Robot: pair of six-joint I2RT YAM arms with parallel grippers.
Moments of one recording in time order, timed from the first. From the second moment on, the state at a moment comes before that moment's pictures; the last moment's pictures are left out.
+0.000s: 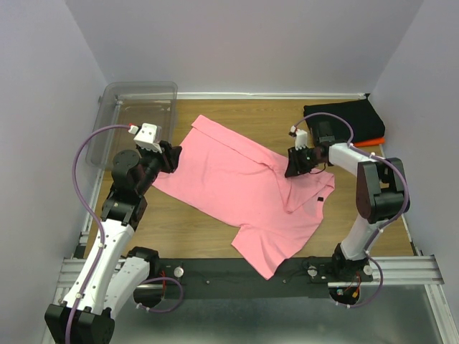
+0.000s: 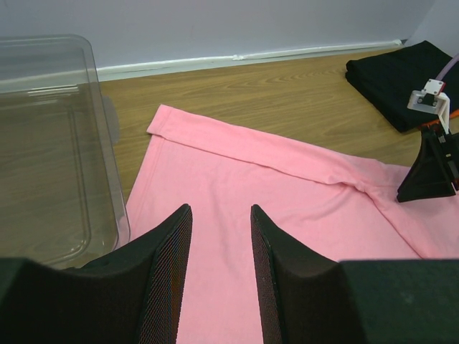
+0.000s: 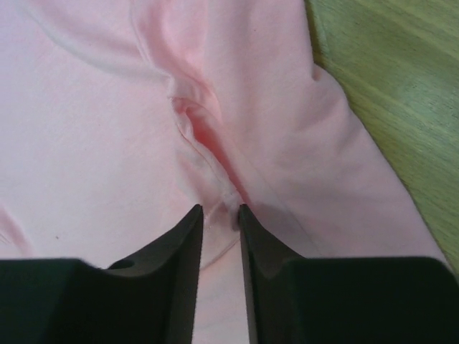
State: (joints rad) left arm -0.21 0.76 0.73 -0.07 0.17 -0.14; right arm 0.15 1.79 1.09 -0.42 -0.54 -0.19
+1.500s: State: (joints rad) left arm -0.21 0.77 0.73 -0.07 0.17 -0.14; right arm 0.22 1.62 1.16 -0.54 -0.58 -0.28
